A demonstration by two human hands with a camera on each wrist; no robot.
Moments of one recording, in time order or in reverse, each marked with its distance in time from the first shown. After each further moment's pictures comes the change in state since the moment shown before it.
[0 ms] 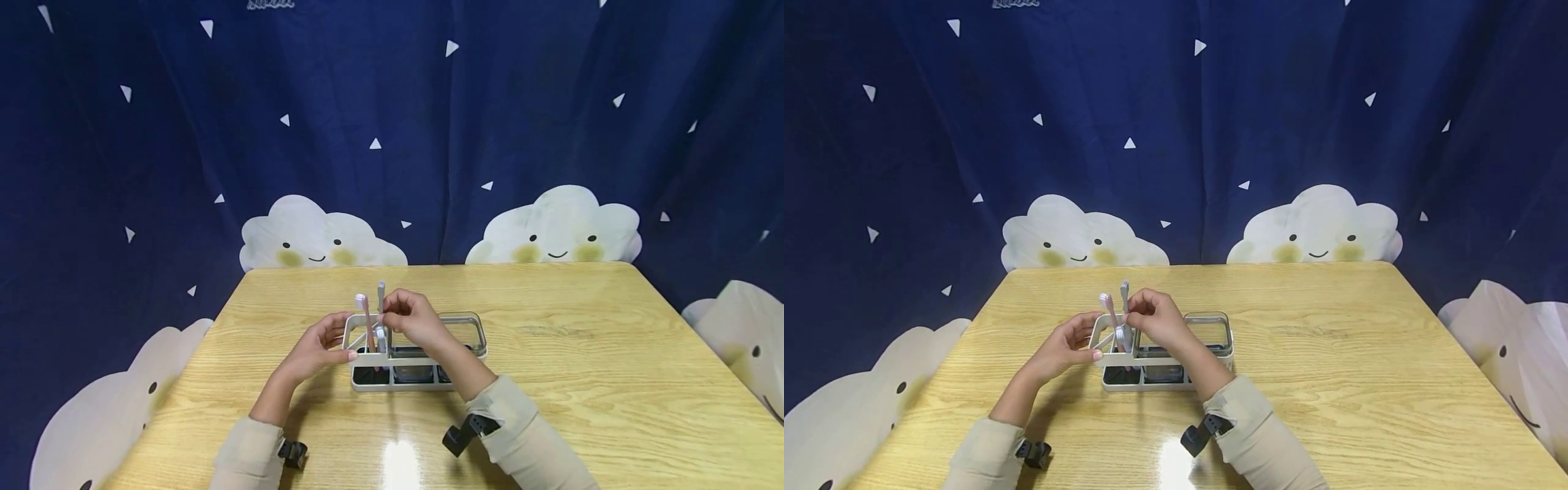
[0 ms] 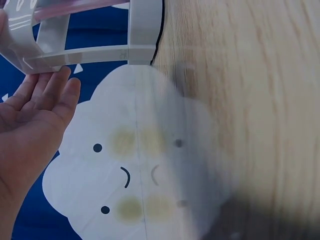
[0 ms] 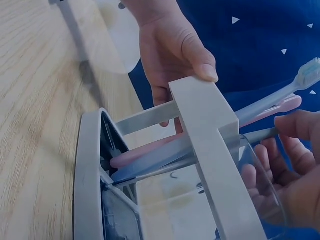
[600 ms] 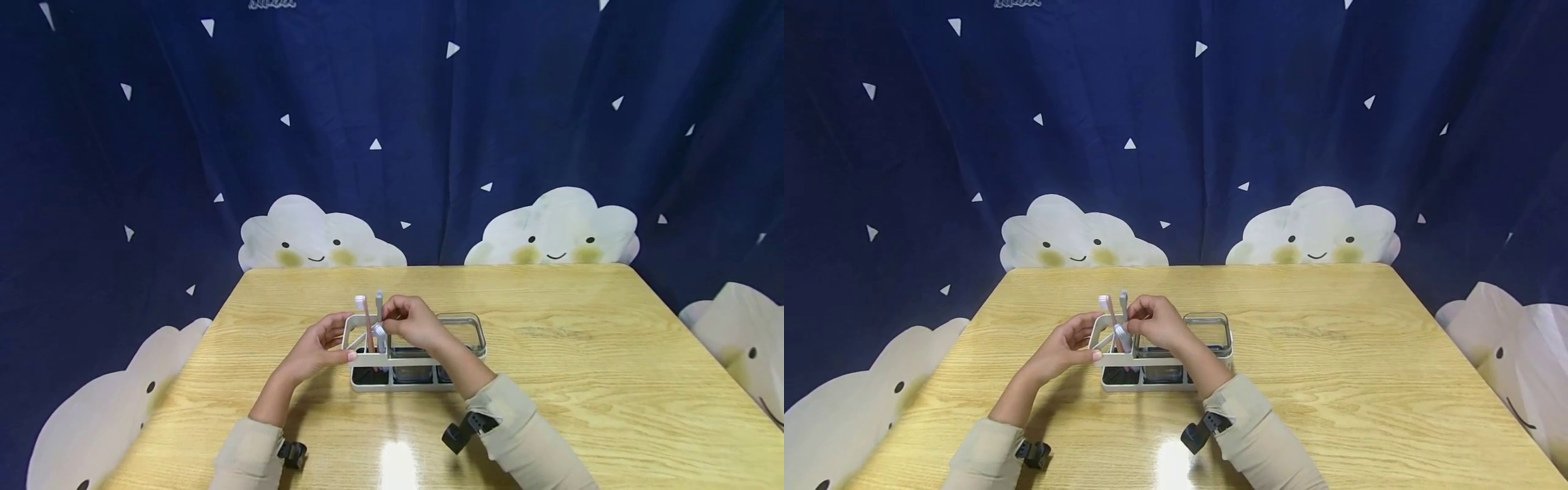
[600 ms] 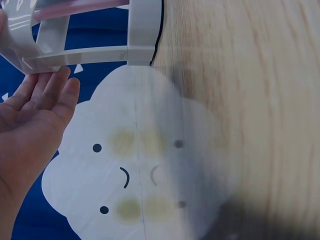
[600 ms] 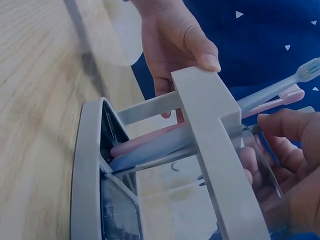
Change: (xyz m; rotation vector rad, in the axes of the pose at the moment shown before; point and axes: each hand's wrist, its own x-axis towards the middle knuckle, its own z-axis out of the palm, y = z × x) left_hand 0.000 -0.001 0.001 0.002 0.014 -0.009; right_hand 0.001 0.000 -0.002 -0.163 -0.070 0.062
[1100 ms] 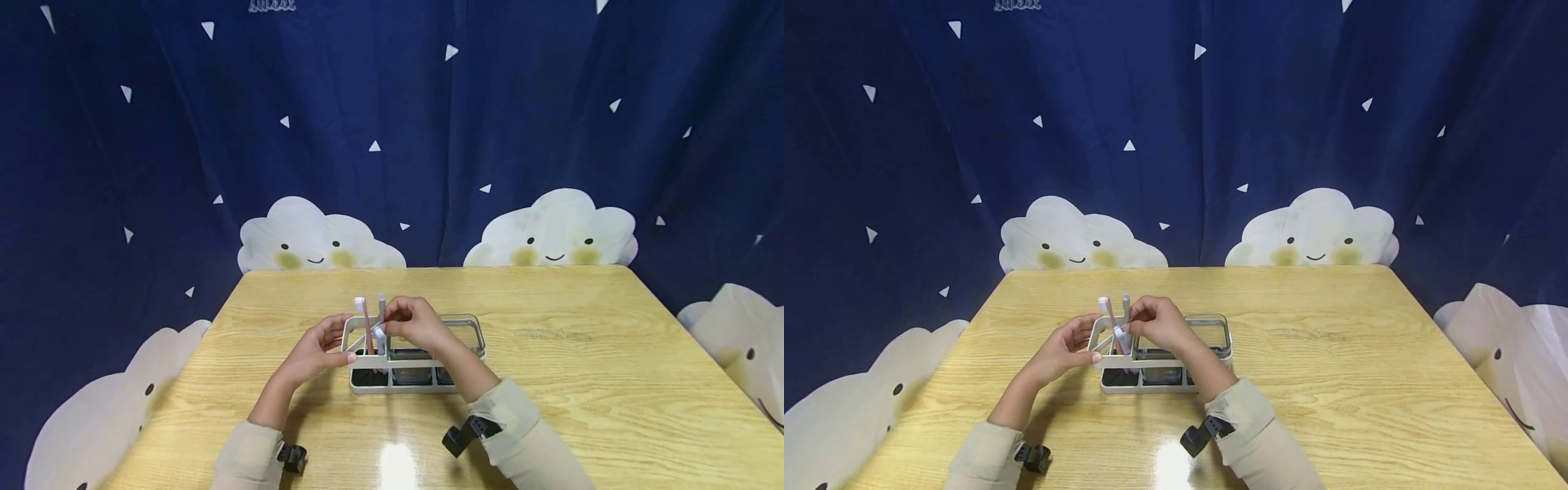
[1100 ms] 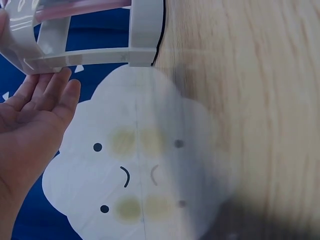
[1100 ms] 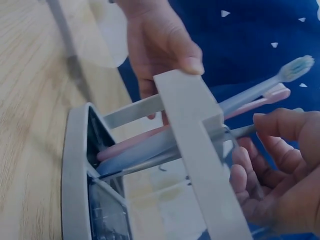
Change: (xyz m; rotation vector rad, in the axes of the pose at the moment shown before) left_hand -0.001 0.001 0.002 0.004 0.010 0.000; right_hand -0.006 -0.002 -0.005 0.025 0.009 0.016
